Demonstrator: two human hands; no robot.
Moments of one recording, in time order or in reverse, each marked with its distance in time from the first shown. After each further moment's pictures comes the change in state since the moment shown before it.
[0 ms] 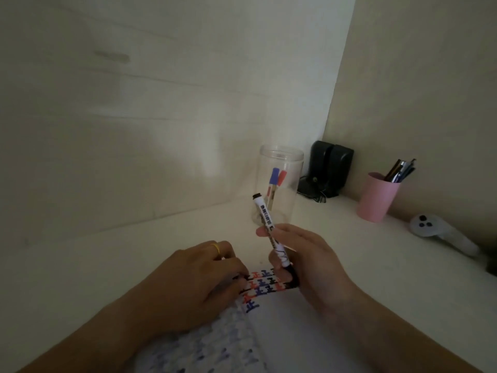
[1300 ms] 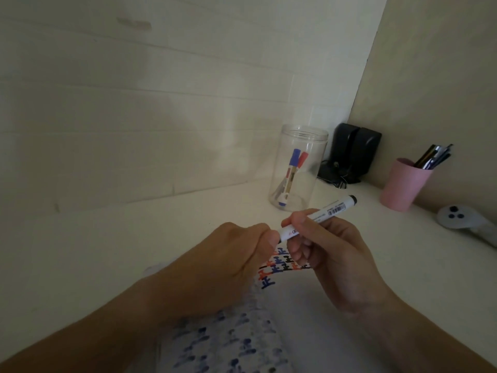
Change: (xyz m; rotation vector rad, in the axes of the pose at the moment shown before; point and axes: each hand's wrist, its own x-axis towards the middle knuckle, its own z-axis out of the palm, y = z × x) left_hand 0.002 0.037 -0.009 -0.217 0.180 -0.042; right_hand -0.025 -0.014 0.017 0.094 -0.042 -0.135
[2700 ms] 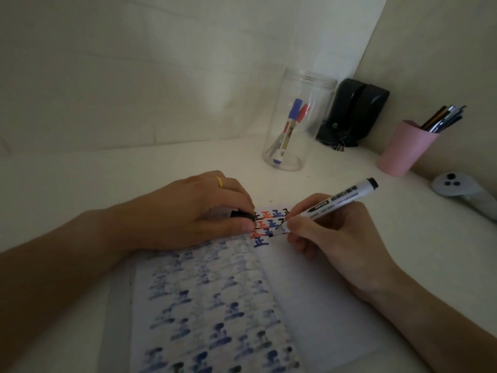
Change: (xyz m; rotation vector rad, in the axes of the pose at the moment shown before) left_hand 0.000 -0.063 0.003 -0.074 -0.272 0.101; right_hand -0.018 0.016 -0.024 -0.477 0.066 0.069
